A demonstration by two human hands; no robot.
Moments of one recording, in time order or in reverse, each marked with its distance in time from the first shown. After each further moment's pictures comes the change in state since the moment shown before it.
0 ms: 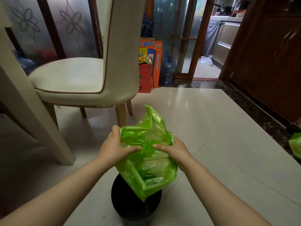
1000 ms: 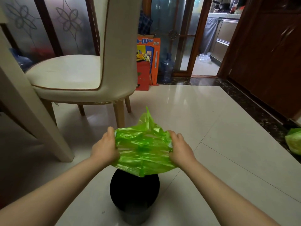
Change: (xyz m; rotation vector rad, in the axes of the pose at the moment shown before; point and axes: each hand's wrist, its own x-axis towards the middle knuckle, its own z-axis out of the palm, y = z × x) left_hand 0.000 -0.020 0.006 0.395 0.027 0.022; right_hand -0.007 0.021 -0.017 -0.938 0.146 -0.292
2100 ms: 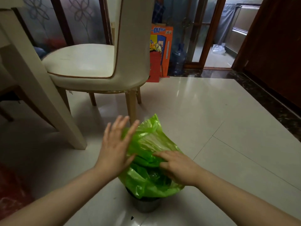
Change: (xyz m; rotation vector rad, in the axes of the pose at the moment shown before) left_hand -0.046 -0.032 0.012 0.251 0.232 0.399; right_hand -0.028 0.013 0.057 -0.415 -0.226 -0.882
